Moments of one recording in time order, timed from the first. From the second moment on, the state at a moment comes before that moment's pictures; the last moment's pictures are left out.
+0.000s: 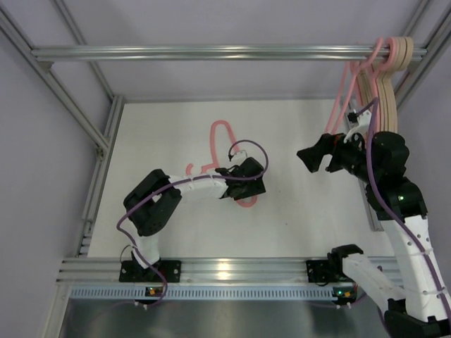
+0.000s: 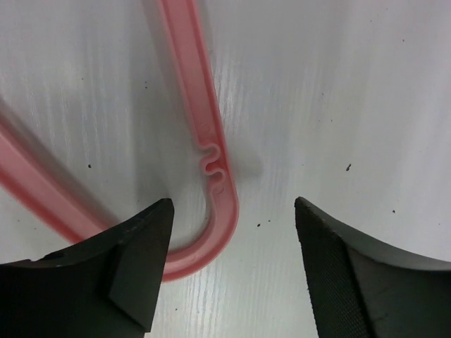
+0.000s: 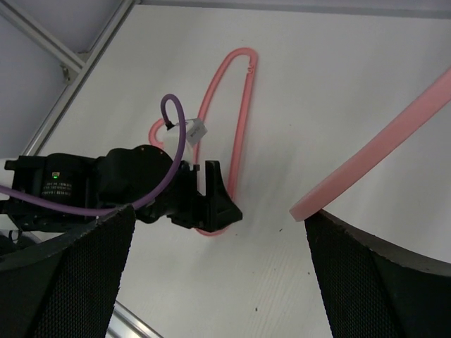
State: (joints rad) left arm -0.90 1.88 1.18 -0.25 -0.22 -1.05; right arm 0.19 0.81 1.16 -0.63 -0.37 0.24
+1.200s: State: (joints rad) left arm -0.04 1.17 0.91 -0.49 0.04 -0.53; right arm 0.90 1.90 1.35 -0.54 0.07 0.26
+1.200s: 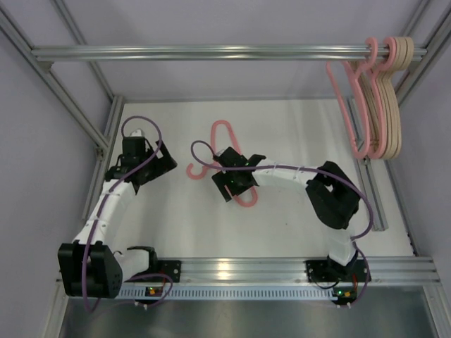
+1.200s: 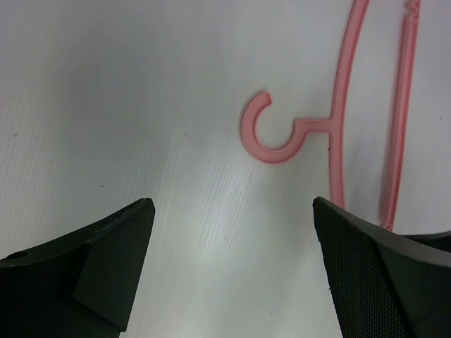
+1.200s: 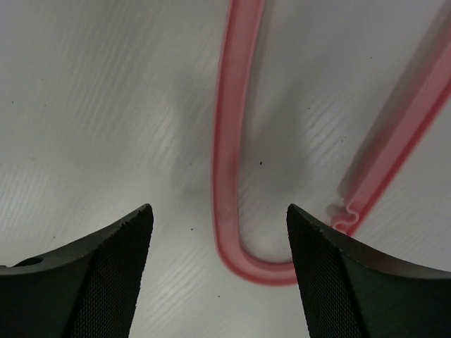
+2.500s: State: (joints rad) left arm -0.03 1.10 0.76 -0.46 0.22 -0.62; right arm 0.92 1.79 1.26 -0.41 0.03 0.29
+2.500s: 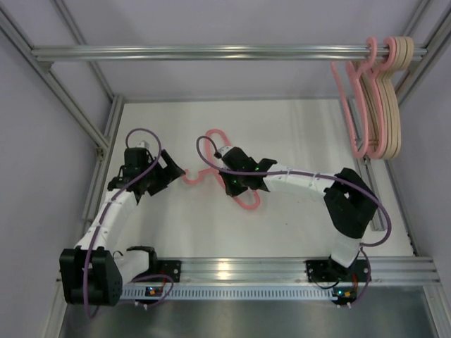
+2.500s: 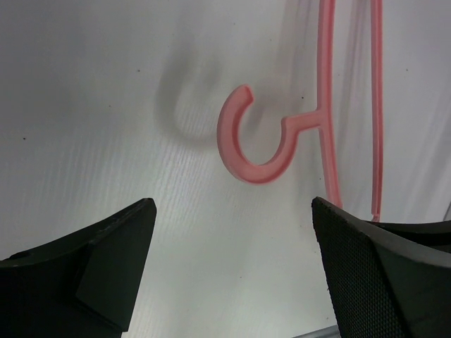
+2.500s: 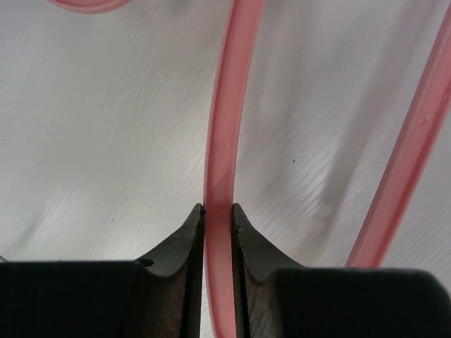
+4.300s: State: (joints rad) left arm -0.09 0.94 0.60 -0.26 0.28 -0.99; right arm 1.11 1.67 1.09 -0.12 0.19 0.24
